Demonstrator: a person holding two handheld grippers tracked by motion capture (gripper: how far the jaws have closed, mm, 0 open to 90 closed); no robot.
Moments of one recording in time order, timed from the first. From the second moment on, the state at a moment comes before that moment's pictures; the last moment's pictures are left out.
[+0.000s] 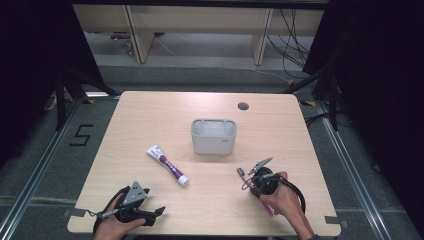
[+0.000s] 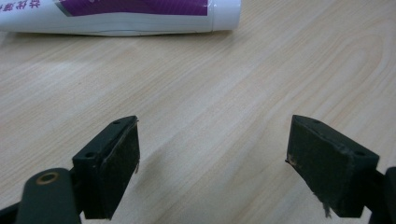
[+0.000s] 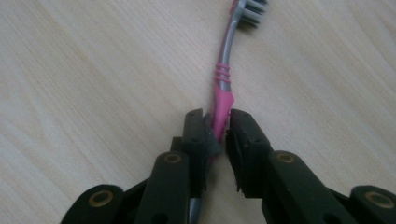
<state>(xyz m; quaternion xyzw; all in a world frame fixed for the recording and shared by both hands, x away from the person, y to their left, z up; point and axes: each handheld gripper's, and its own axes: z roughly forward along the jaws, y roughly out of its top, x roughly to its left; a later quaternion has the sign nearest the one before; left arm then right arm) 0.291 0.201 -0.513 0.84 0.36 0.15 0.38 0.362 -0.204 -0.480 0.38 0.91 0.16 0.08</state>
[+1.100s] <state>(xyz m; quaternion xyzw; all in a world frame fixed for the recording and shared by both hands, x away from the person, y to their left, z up) 0.292 0.201 -0.513 0.84 0.36 0.15 0.39 0.380 -0.196 -0.473 0.29 0.95 0.07 0.06</state>
